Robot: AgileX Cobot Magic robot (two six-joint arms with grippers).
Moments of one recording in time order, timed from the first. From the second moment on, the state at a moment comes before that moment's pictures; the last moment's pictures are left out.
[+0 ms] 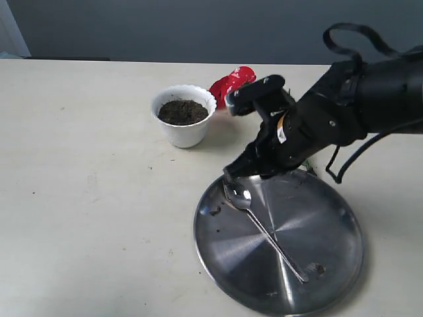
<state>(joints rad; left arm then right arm) -0.11 0.01 0.00 0.00 0.23 0.01 0.78 1.69 -0.95 -0.25 0.48 0.30</state>
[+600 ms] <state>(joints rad) -0.11 0.01 0.00 0.00 0.23 0.01 0.55 1.80 -1.20 -0.44 0.52 0.40</state>
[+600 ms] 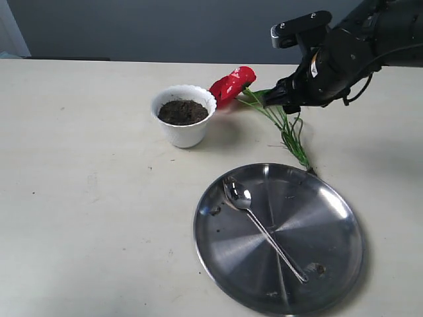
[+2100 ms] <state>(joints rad) -0.11 0.01 0.00 0.00 0.23 0.01 0.55 2.22 -1.58 -0.32 0.59 0.19</state>
